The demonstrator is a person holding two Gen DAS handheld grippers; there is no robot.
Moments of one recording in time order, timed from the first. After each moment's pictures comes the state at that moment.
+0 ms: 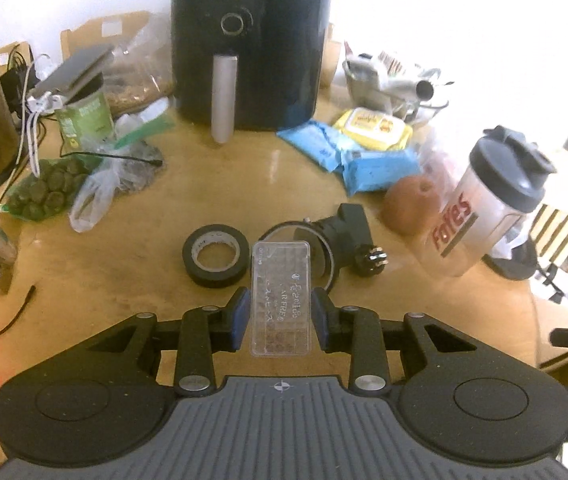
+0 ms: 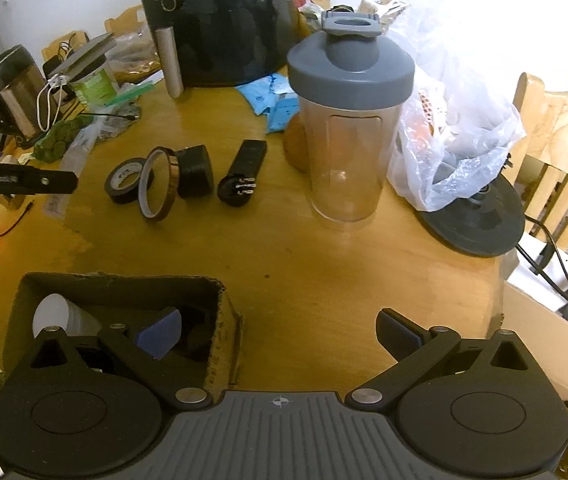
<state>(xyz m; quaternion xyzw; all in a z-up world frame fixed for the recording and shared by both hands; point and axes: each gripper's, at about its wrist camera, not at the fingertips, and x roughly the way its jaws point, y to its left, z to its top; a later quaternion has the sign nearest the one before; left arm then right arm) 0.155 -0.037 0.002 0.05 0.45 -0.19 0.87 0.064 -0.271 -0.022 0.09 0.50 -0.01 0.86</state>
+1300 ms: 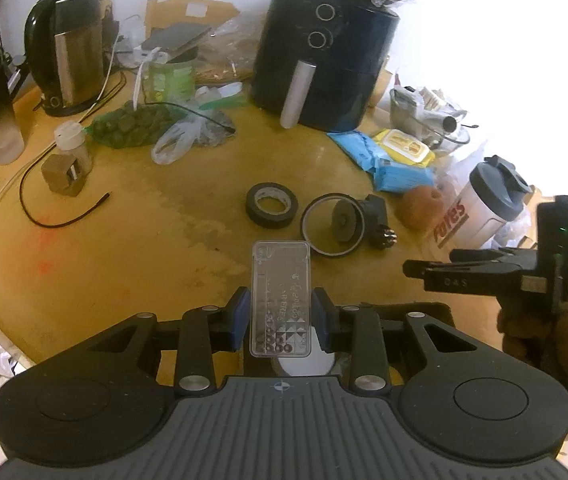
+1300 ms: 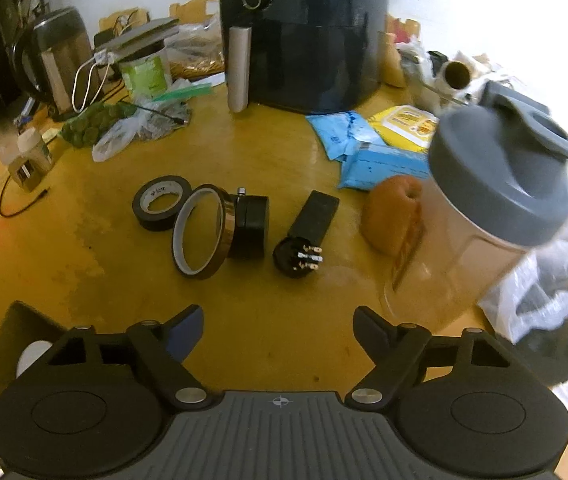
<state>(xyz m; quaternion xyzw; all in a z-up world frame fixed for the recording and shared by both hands) 0.073 0.039 0.031 -0.05 0.45 -0.12 0.88 0.150 -0.224 -0.045 0.00 0.47 0.07 0.88</state>
